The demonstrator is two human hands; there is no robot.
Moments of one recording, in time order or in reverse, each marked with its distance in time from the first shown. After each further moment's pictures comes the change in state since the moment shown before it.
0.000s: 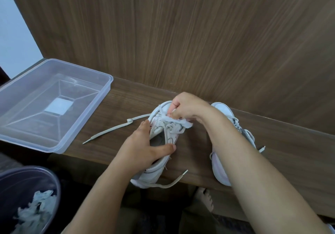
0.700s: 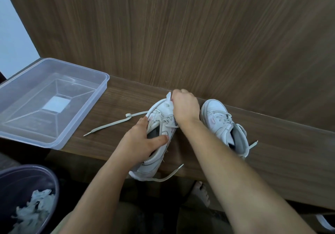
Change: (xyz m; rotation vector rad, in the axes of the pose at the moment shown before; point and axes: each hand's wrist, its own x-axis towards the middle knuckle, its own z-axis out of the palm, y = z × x) left_hand 0.003 -0.001 0.005 -0.029 0.004 -0.023; right_hand 0.017 0.024 0.033 -0.496 0.615 -0.067
